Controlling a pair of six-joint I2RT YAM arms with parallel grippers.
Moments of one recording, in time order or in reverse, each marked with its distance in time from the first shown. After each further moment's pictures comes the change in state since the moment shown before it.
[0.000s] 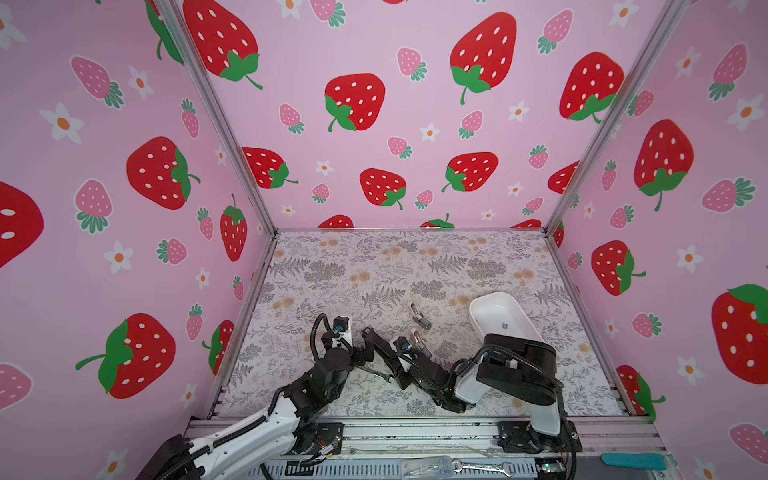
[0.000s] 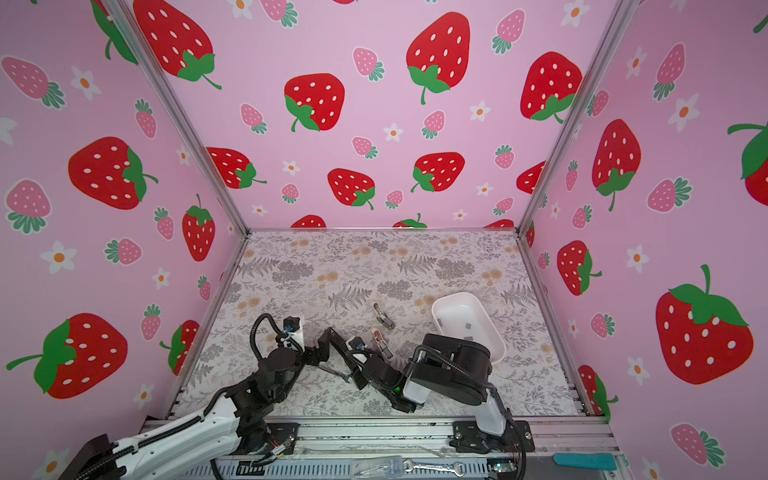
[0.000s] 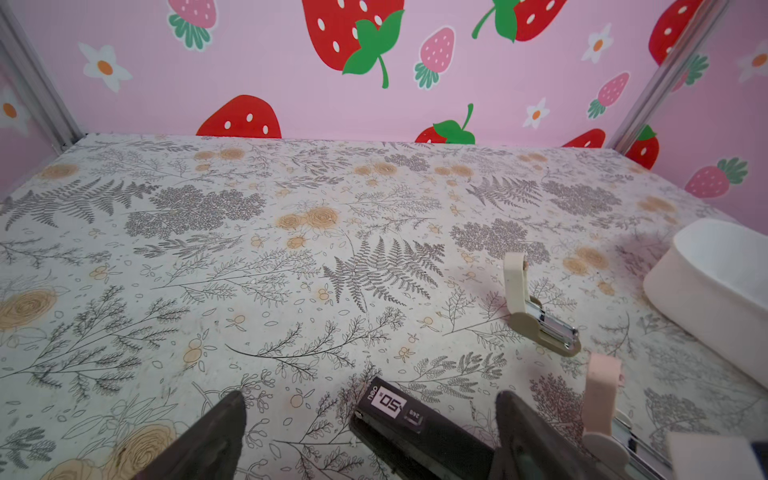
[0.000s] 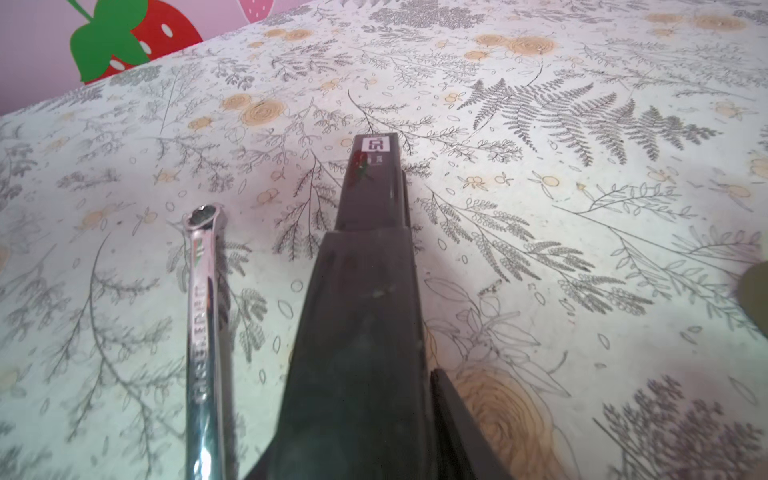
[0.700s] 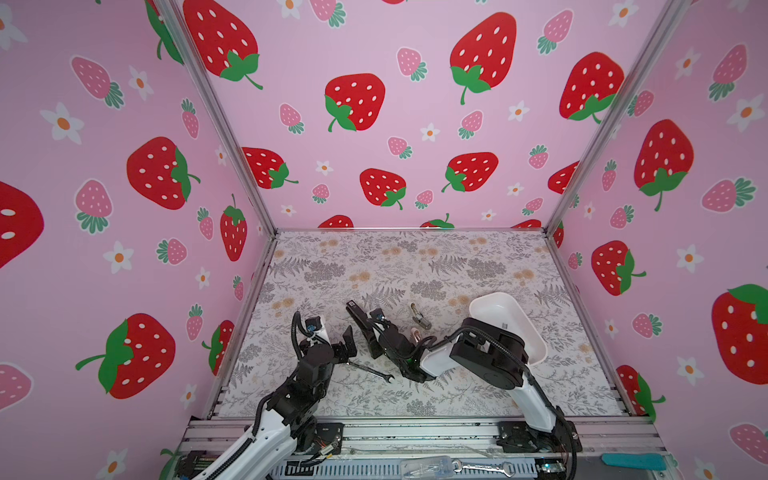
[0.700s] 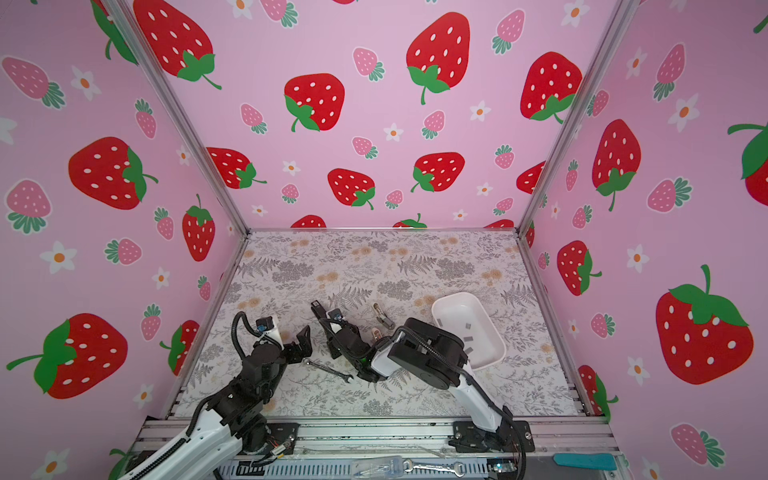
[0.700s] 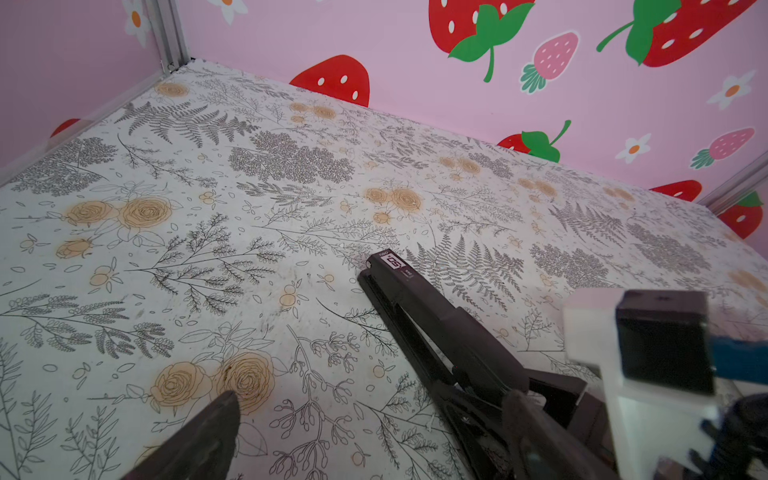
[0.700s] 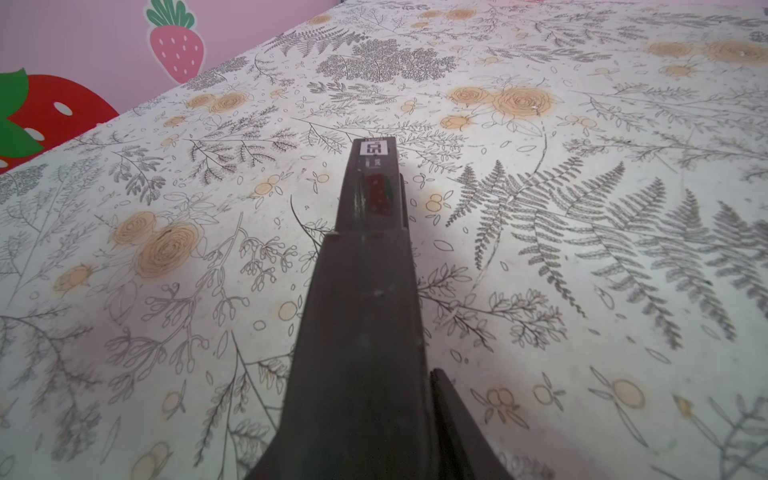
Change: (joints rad) left arm 0.234 -0.171 0.014 -0.285 0.096 -0.155; right arm -0.091 0.224 0.465 -0.230 0.000 0.047
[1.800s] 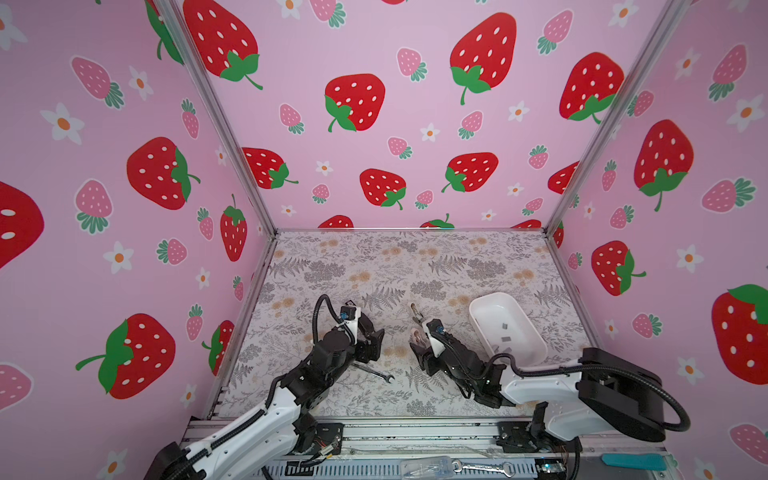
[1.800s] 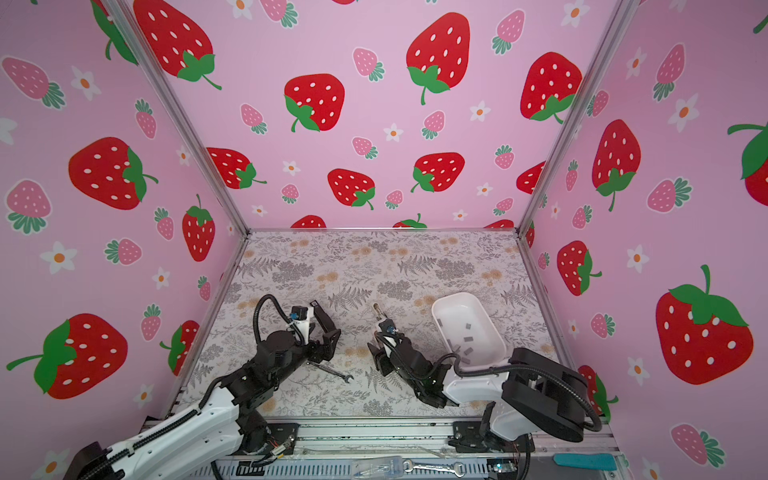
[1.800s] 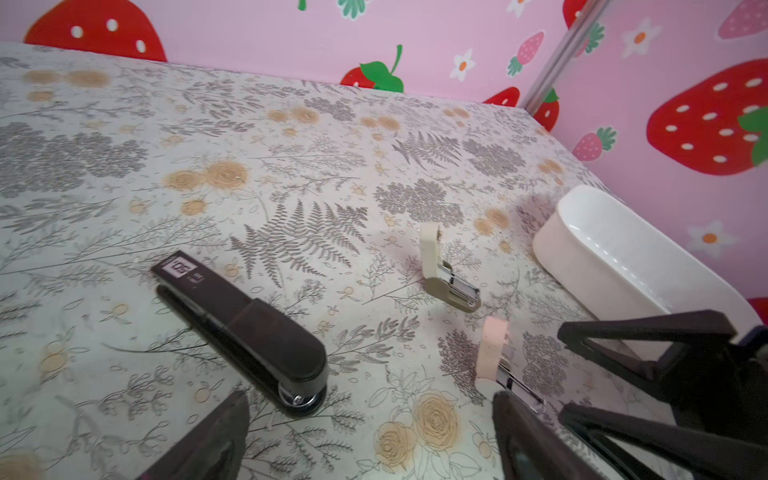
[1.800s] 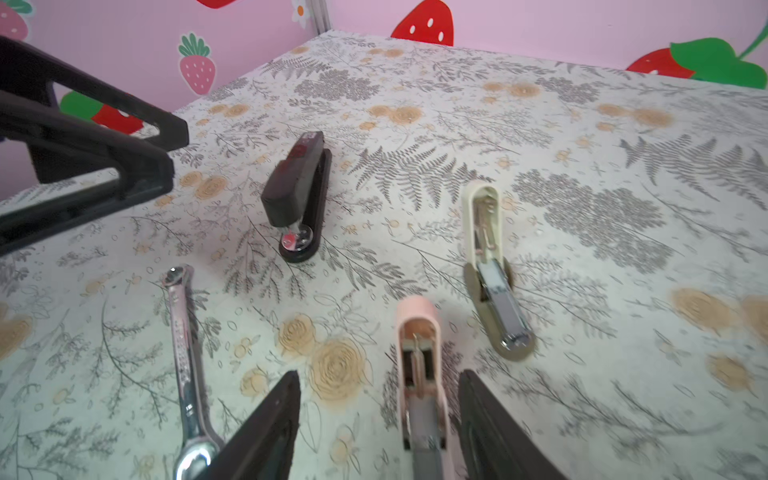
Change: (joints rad) left arm -0.170 0.312 0.162 0.147 0.303 0.125; right arm -0.002 -0.861 -0.705 -0.164 0.060 -0.023
